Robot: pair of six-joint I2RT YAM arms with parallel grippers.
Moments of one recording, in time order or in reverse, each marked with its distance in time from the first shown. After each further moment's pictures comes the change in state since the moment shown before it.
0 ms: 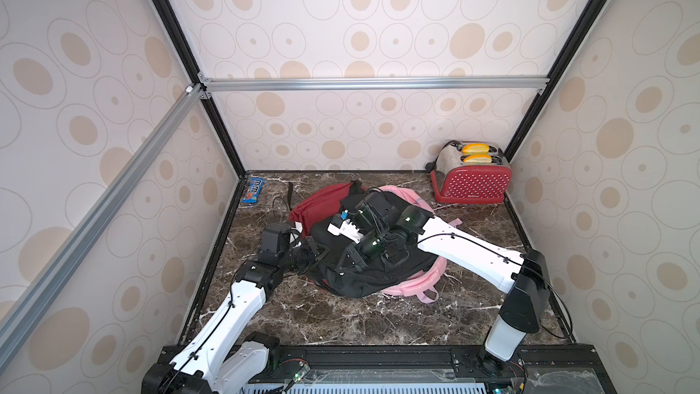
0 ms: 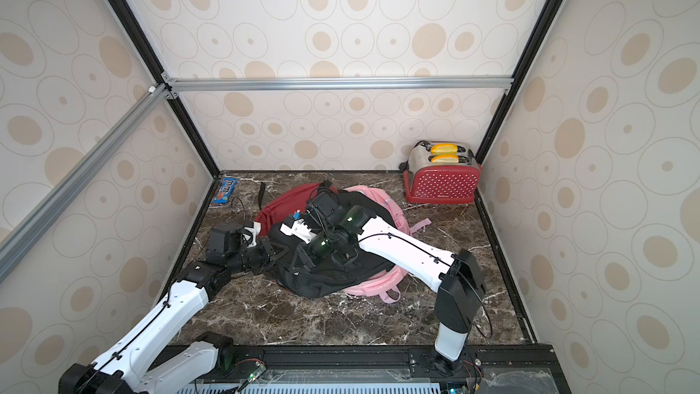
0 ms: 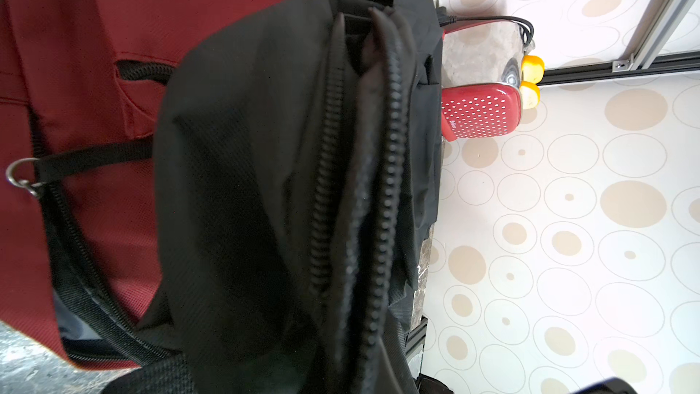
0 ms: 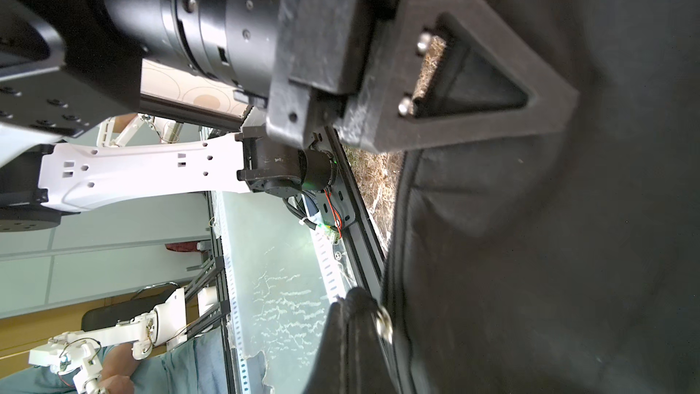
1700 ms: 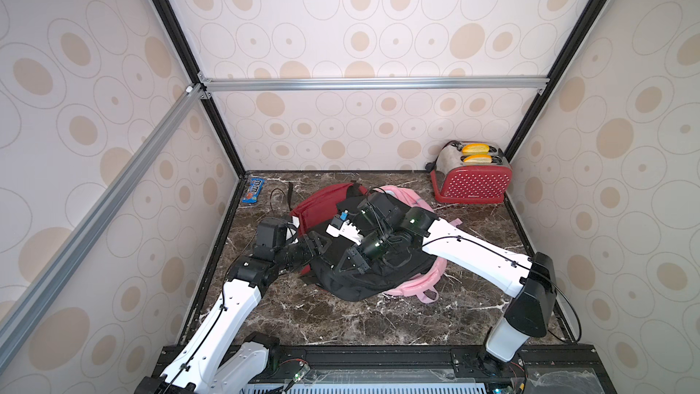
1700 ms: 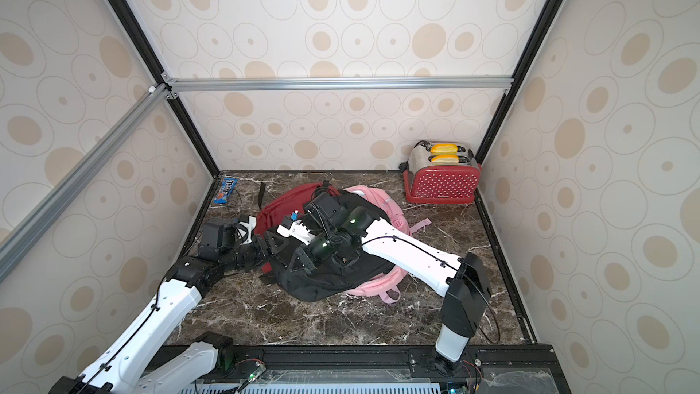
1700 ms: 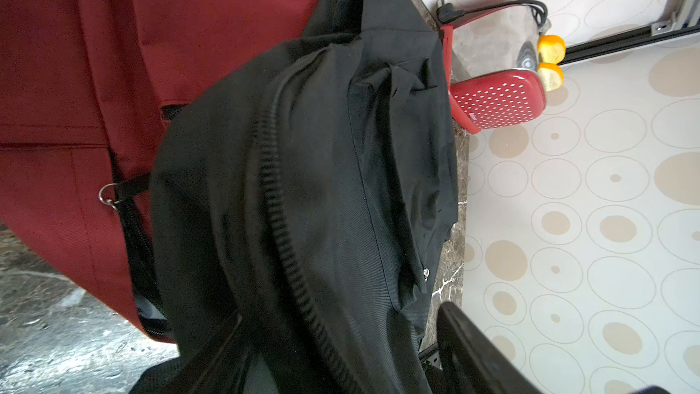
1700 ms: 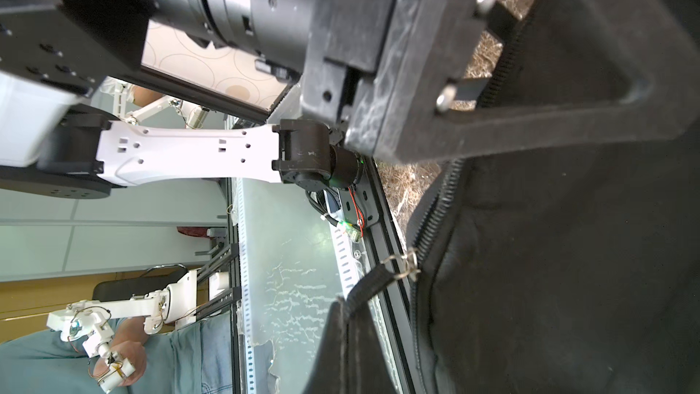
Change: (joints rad) left arm 0.010 -0.002 0.122 -0.197 -0.067 0.170; right arm -0.003 -0.065 -0.048 0.026 -0.062 -0.028
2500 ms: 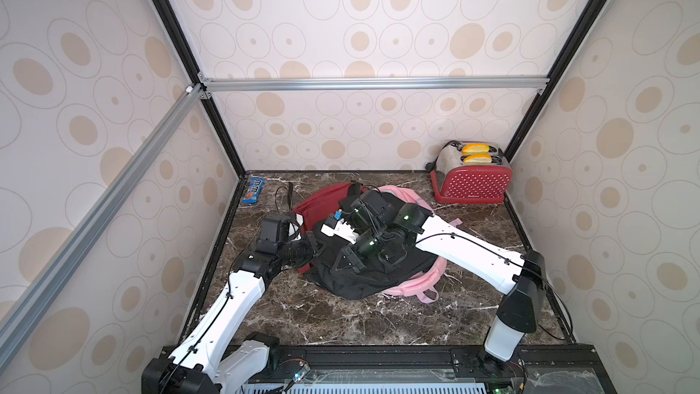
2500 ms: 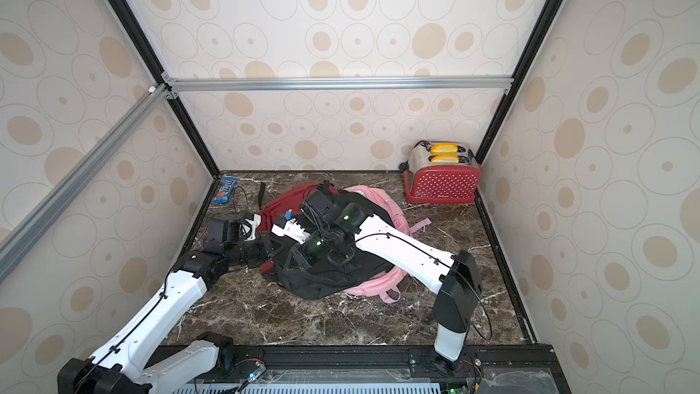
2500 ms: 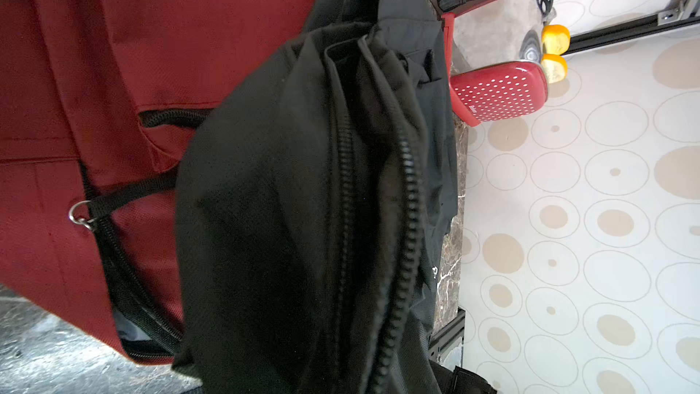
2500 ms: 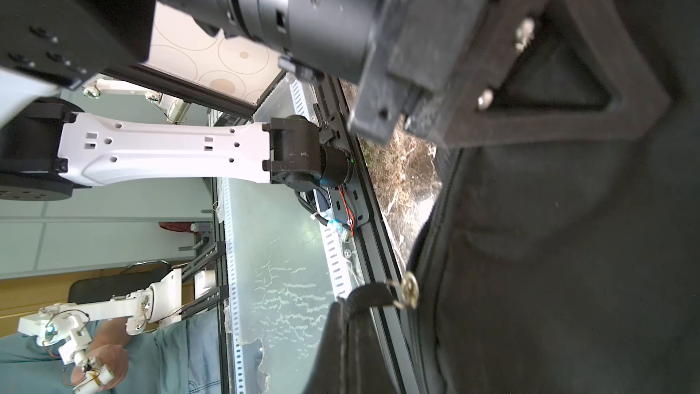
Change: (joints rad) left arm 0.015 0.048 0.005 0.048 0.051 0.016; right arm 0.026 0.087 0.145 -0.087 0.043 -0.036
